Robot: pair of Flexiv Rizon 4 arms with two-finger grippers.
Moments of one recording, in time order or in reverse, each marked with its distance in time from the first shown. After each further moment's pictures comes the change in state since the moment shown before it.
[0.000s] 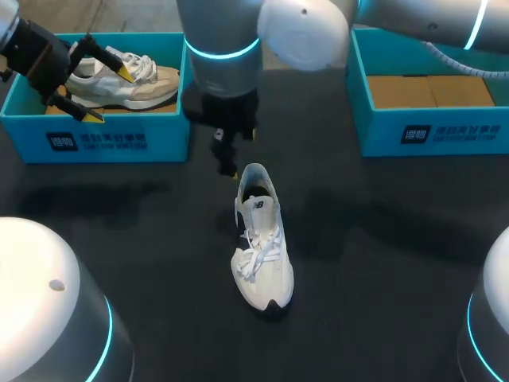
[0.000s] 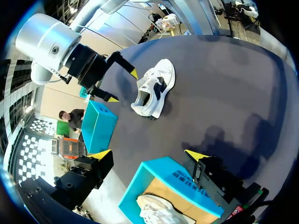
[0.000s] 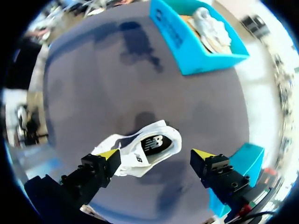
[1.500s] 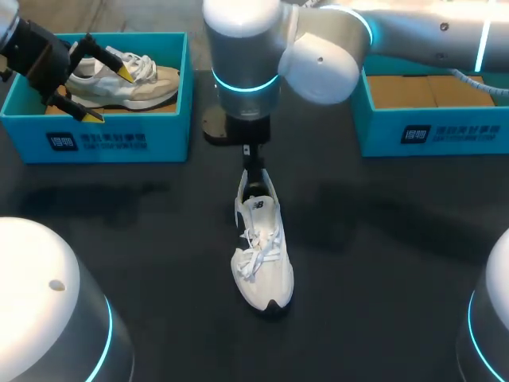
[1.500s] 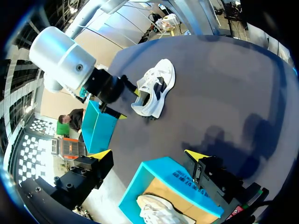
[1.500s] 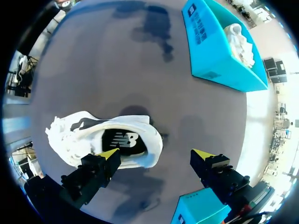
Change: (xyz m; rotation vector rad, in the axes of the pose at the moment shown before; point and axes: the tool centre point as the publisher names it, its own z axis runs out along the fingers) left arm 0.000 0.000 0.000 0.000 0.000 0.000; right arm -0.051 -0.007 0.076 -0.021 -0.077 -0.320
